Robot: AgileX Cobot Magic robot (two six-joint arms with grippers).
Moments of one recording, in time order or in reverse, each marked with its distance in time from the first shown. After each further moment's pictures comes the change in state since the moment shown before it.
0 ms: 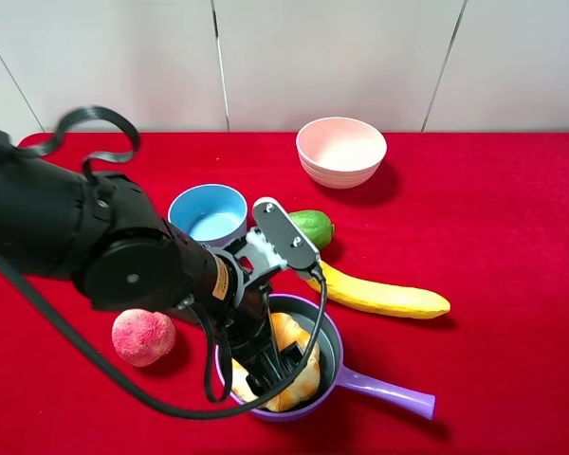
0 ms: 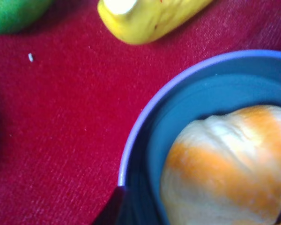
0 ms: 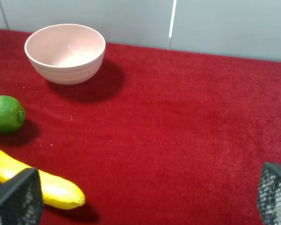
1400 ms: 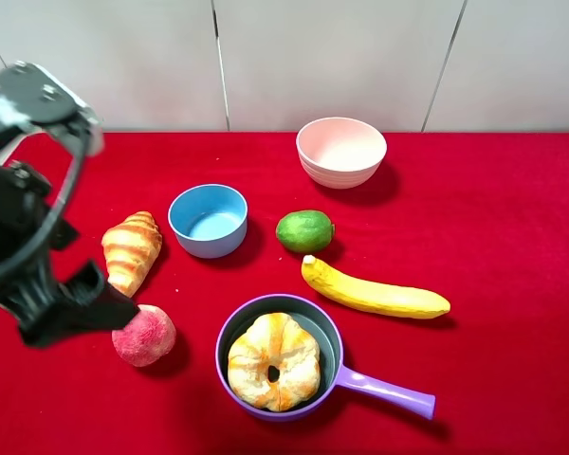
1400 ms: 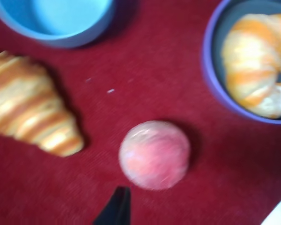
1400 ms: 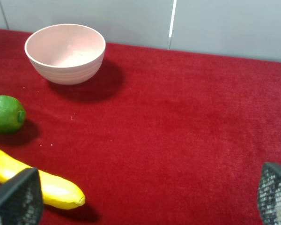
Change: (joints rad) left arm 0.284 -0.664 0.000 -0.003 0.709 0.001; right arm 0.000 0.000 0.000 0.000 0.000 0.000
